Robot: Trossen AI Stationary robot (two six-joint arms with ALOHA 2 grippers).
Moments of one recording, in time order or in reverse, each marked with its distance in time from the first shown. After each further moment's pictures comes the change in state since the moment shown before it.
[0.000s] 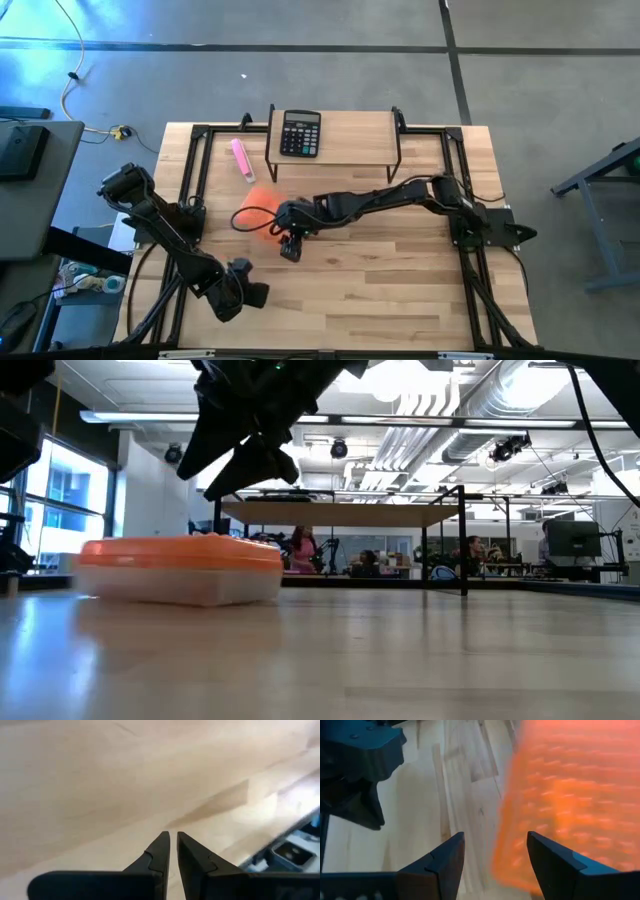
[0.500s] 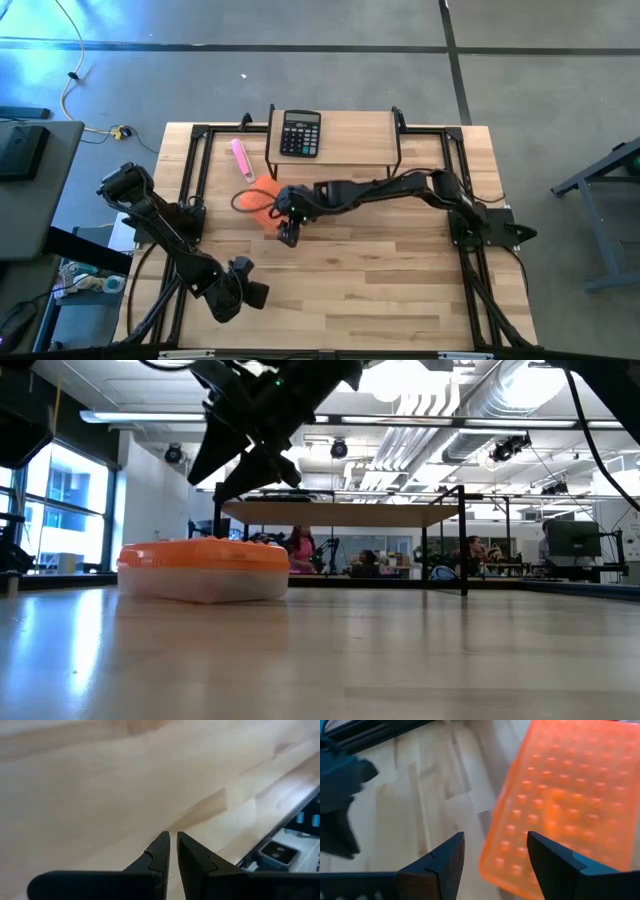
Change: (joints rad) left arm -0.004 -0.009 0.000 0.017 -0.105 0.088; right arm -0.077 -0.004 0.002 0.011 0.005 -0.001
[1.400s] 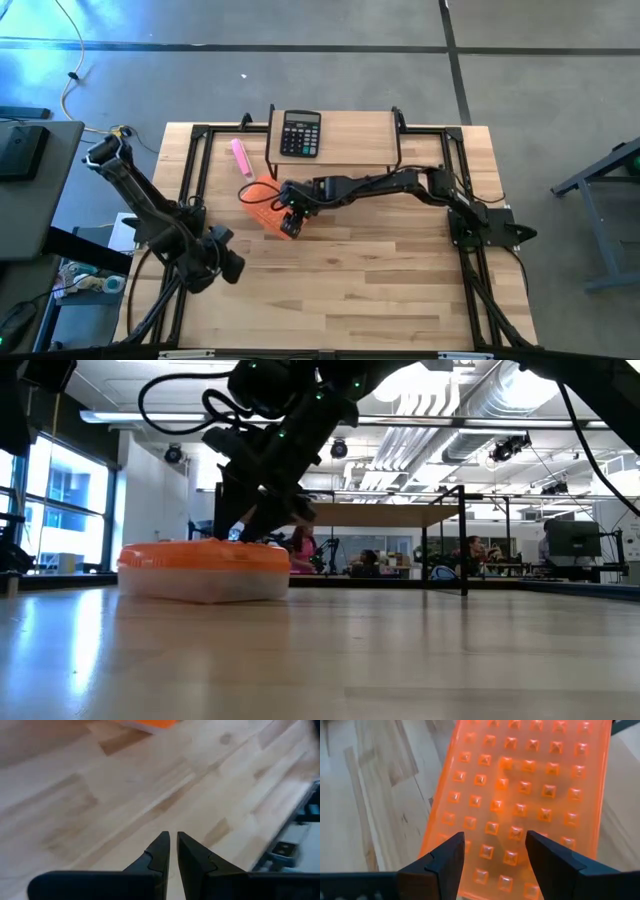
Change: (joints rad) left arm 0.000 -0.433 0.002 -0.523 -0.110 0.246; right arm -0.054 0.062 -0.041 -0.051 0.008 0.055
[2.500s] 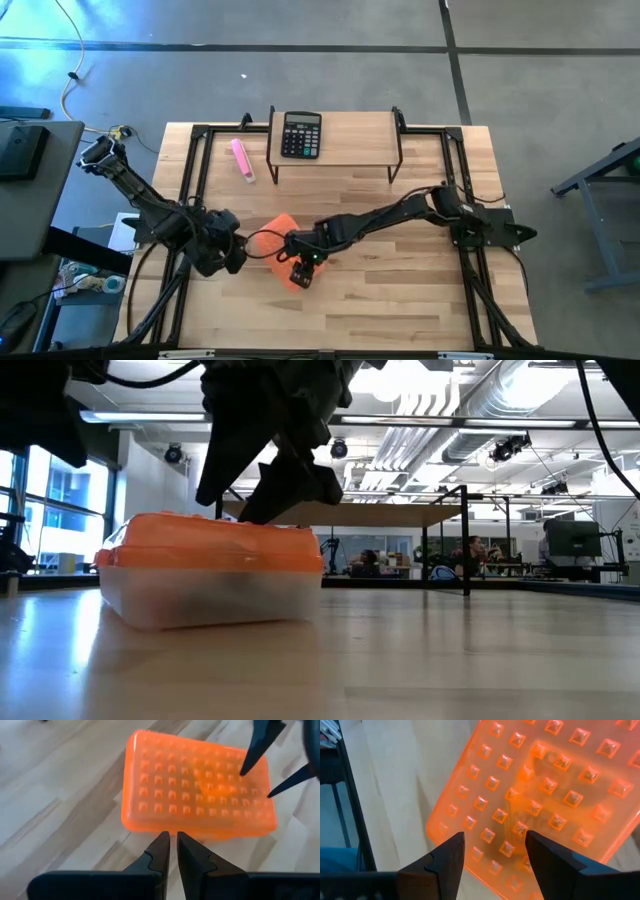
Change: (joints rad) left arm 0.151 -0.055 -0.001 -0.085 -0.052 0.465; right arm 0.249 -0.008 0.000 -0.128 -0.141 0.246
